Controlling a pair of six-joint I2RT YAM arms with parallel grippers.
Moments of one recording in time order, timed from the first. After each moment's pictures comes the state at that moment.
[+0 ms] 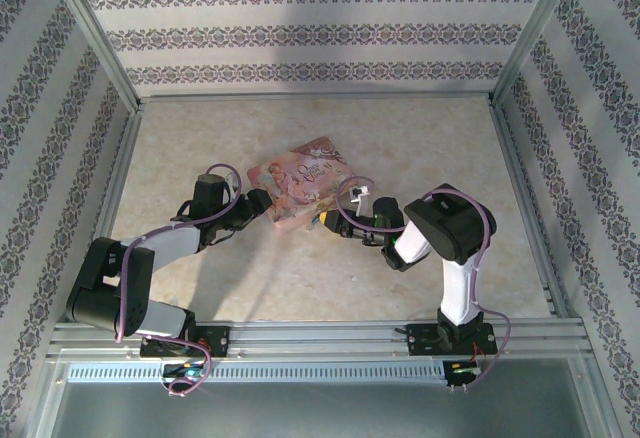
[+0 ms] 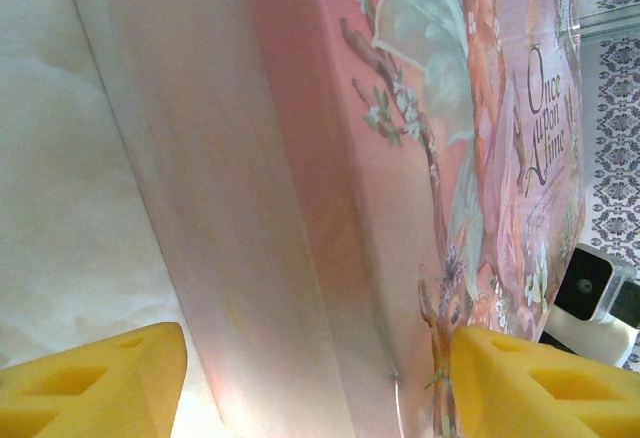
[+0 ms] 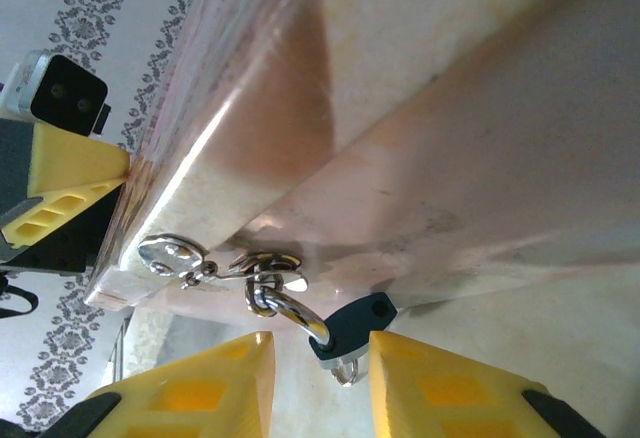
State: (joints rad) left arm -0.20 1.41 0.54 0.17 0.47 -0.84; right arm 0.52 1.98 0.46 1.23 -0.56 0.89
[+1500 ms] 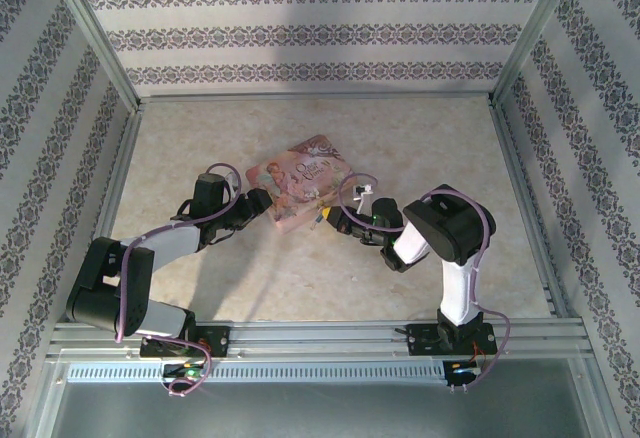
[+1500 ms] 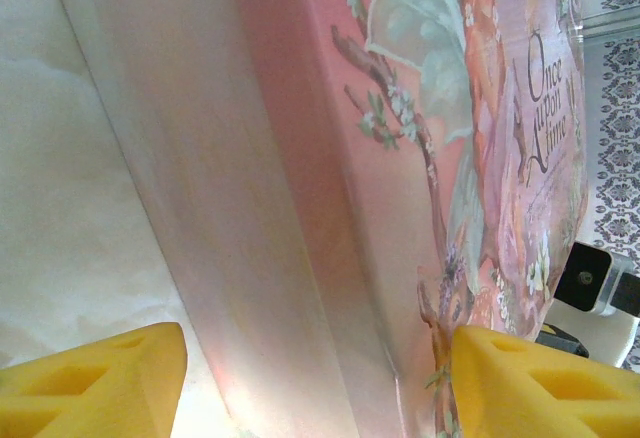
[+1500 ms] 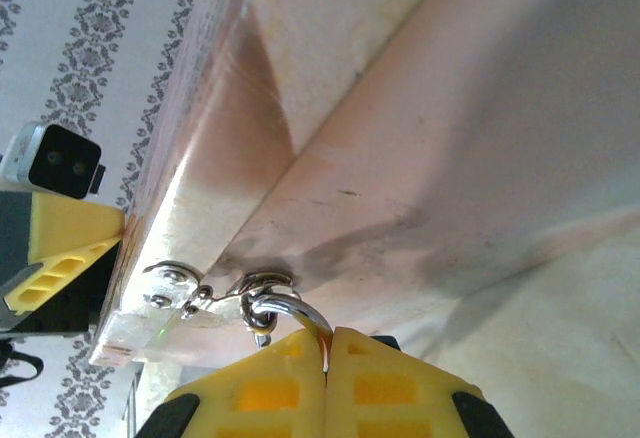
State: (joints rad) left arm -0.20 1.41 0.55 0.16 0.47 -0.84; right arm 0.53 1.97 0.45 1.24 -0.45 1.01
